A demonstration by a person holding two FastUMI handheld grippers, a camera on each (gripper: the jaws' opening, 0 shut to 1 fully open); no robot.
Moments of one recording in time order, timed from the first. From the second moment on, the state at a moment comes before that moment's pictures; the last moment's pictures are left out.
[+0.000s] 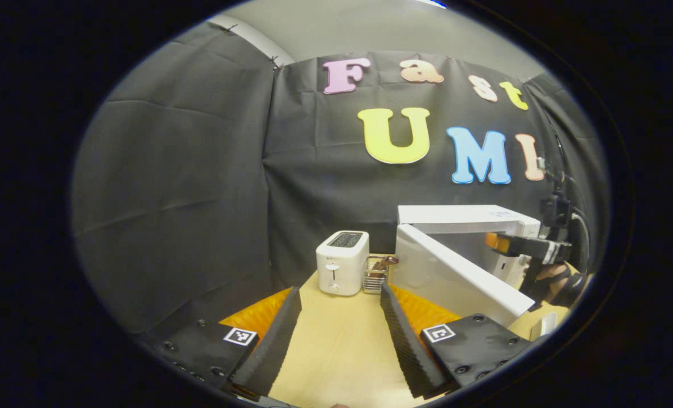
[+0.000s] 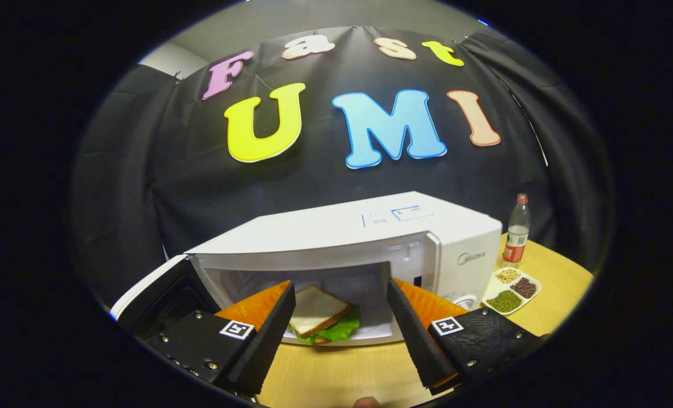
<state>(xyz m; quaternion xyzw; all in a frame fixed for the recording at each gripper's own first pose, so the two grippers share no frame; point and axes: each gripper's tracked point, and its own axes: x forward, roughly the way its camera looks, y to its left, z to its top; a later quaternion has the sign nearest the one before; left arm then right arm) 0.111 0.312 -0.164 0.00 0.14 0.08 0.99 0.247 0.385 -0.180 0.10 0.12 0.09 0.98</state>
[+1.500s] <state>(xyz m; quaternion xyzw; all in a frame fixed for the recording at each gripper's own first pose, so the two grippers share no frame) 0.114 0.159 -0.232 -0.02 0.20 -0.05 0.98 0.088 0.225 -0.044 0.05 0.03 0.10 0.99</state>
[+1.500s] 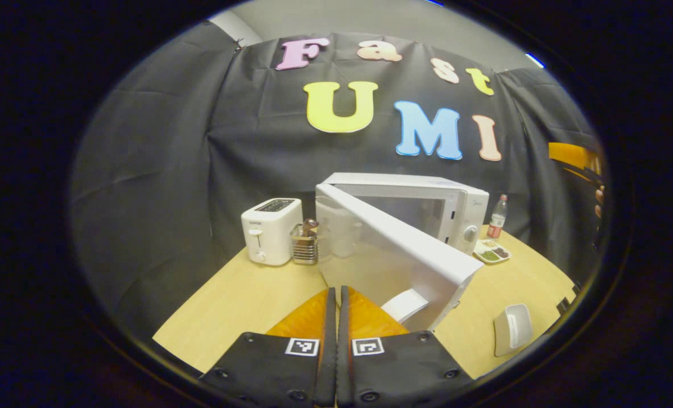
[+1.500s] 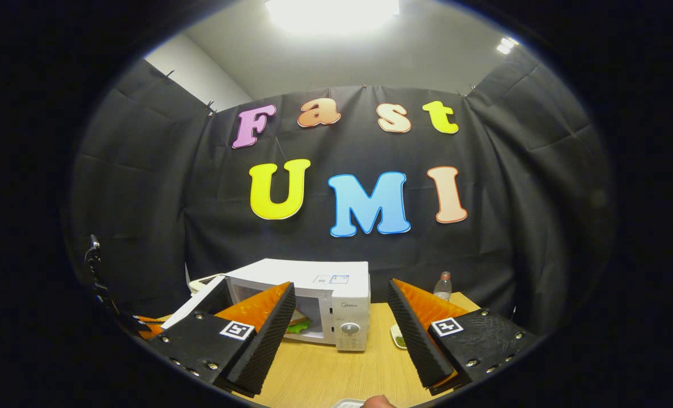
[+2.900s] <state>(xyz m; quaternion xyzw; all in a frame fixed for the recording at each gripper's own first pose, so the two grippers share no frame) 0.276 -0.030 -0.229 -0.02 0.17 -0.24 0.96 0.052 0.125 -0.049 0.02 0.06 -0.08 1.00</state>
